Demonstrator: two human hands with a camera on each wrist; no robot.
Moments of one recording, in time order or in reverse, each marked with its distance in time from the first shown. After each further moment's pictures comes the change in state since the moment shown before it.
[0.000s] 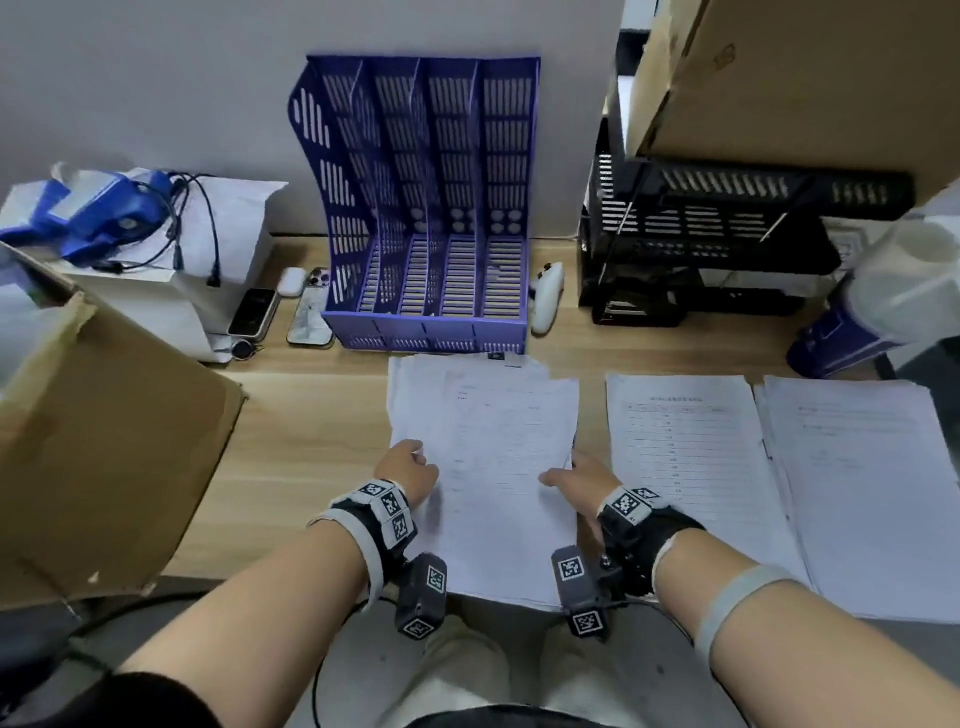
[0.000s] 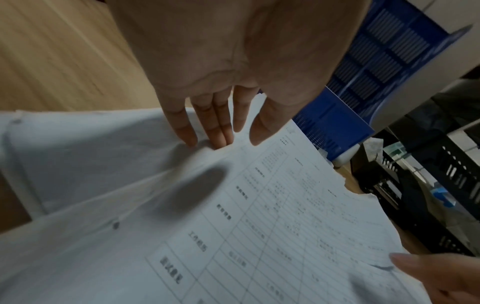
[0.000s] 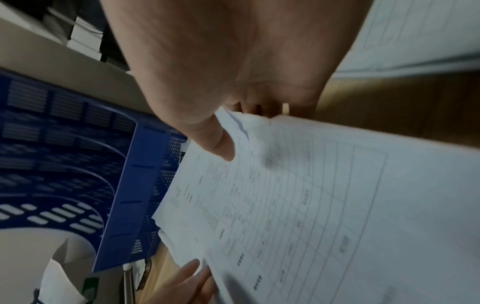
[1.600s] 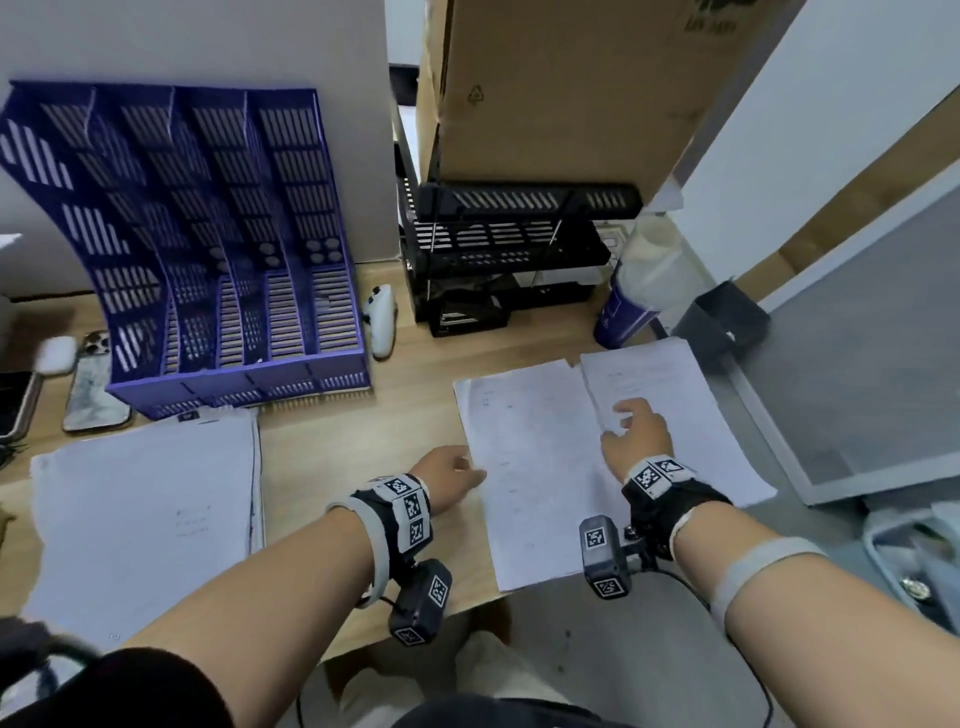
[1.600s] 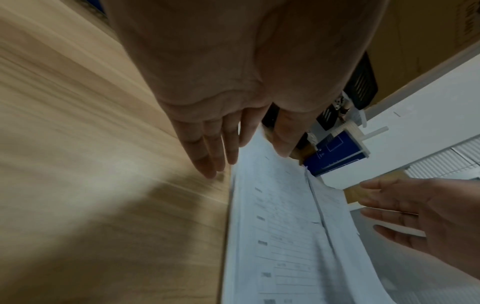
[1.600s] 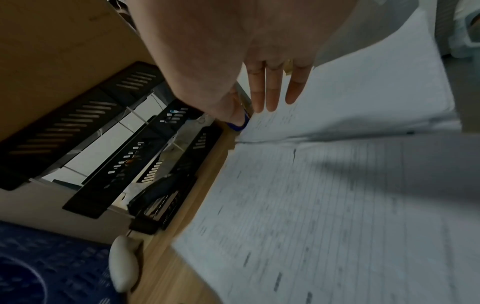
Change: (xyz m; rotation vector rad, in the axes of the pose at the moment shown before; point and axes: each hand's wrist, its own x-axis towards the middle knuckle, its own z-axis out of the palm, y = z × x) left_hand -0.048 0.133 0.115 0.074 -0.562 0.423; right_hand -0.081 0.055 -0.163 -0.036 0.853 0.074
